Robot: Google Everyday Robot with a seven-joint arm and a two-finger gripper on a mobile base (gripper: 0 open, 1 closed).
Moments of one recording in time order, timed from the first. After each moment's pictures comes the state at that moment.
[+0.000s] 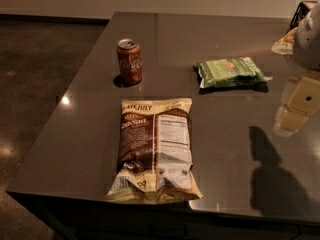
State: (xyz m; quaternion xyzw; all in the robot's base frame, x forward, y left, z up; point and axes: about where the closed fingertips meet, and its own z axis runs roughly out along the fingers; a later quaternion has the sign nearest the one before) arm 0.438 -0.216 0.977 -0.60 0.78 -0.04 0.16
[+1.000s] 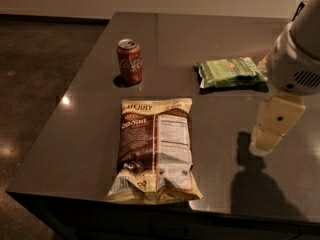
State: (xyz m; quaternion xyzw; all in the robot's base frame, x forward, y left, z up) arm 0.419 -0.184 0.953 -0.59 0.80 -0.03 0.13
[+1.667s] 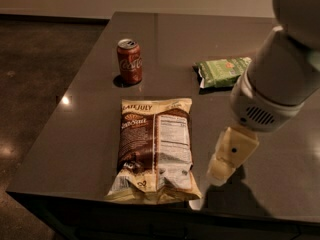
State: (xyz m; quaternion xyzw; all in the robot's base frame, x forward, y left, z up) arm 0.386 -0.132 0.908 -0.52 0.85 0.02 0.11
